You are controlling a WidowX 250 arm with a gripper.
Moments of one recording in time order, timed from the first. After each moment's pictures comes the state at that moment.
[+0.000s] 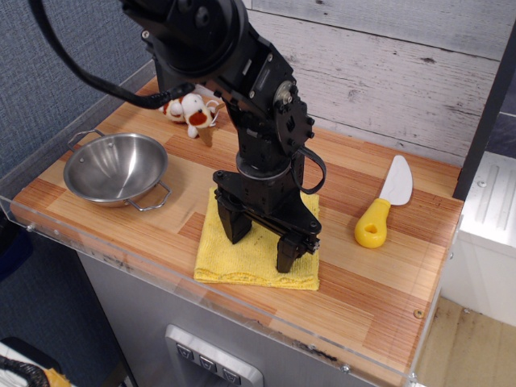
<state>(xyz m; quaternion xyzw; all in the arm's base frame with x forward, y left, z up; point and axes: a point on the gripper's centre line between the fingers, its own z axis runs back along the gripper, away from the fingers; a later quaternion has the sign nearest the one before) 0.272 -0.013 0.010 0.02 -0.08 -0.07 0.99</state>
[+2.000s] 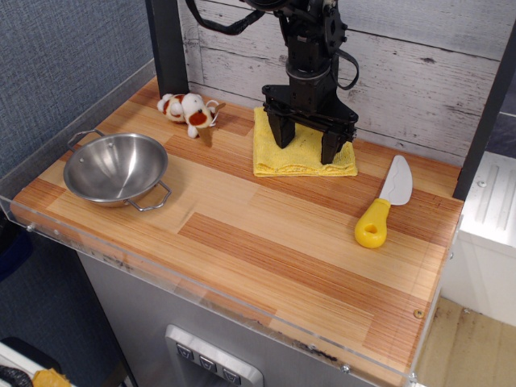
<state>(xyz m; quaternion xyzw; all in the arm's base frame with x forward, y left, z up) 0.398 0.016 0.008 0.02 -0.09 -0.03 0.99</state>
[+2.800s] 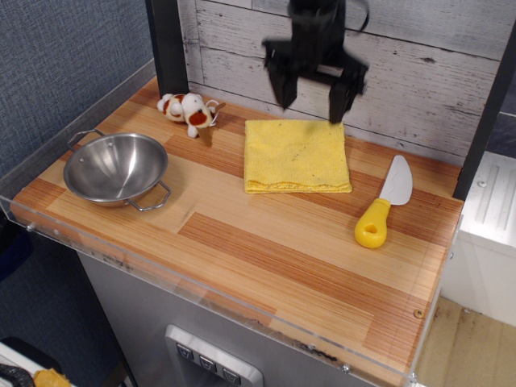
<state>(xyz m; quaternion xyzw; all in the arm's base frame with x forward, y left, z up) 0.401 0.005 0.078 0.00 -0.11 -0.03 0.99</state>
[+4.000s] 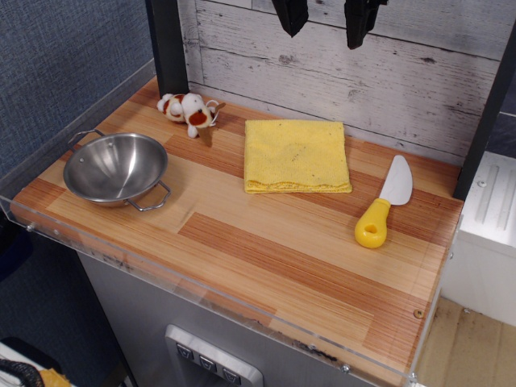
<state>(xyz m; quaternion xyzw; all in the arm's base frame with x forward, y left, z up) 0.373 -0.010 0.167 -0.02 -0.17 -0.03 0.98</state>
